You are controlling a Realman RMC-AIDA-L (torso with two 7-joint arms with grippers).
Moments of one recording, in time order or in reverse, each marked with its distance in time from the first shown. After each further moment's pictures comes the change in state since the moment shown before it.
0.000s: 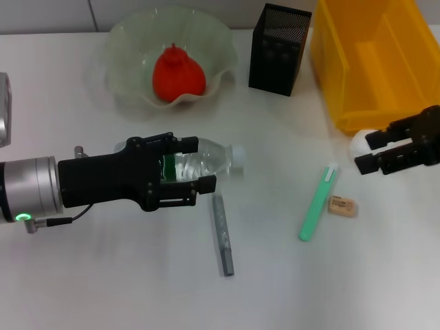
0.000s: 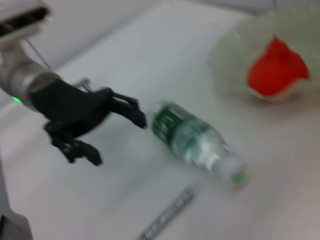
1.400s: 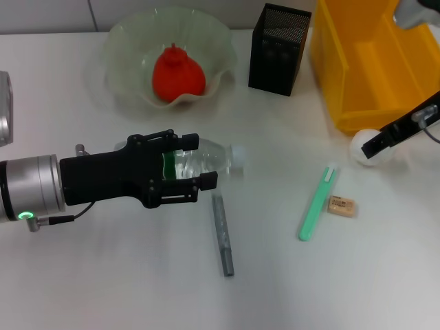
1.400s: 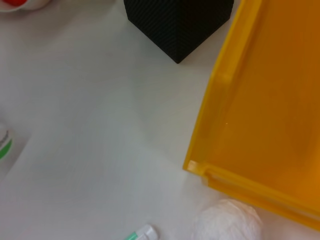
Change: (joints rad) left arm -0.001 -0.007 -0.005 0.000 -0.004 -0.014 0.001; right arm 0.137 0.102 -0.336 -0.022 -0.608 0.358 0.616
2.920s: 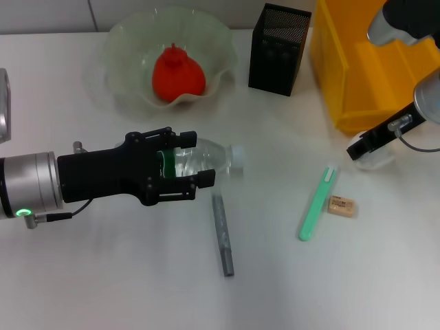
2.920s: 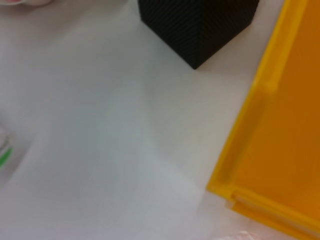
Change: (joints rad) left arm -0.003 0.006 0.000 0.004 0.000 -0.002 0.000; right arm 0.003 0.000 -0.083 0.082 0.035 0.121 0.003
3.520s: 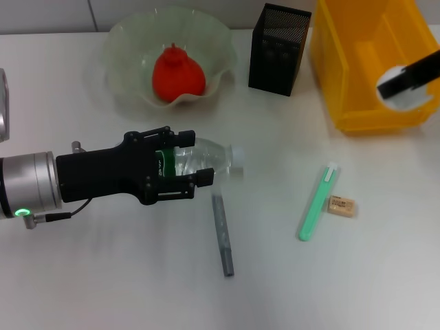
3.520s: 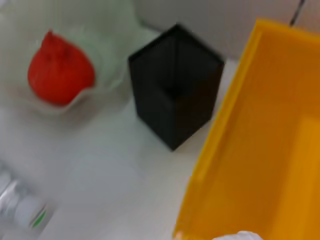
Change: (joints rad) left arm 0.000 0.001 -0.006 -0.005 0.000 0.000 0.000; right arm -0.011 -0.006 0.206 -0.440 0.021 -0.304 -0.027
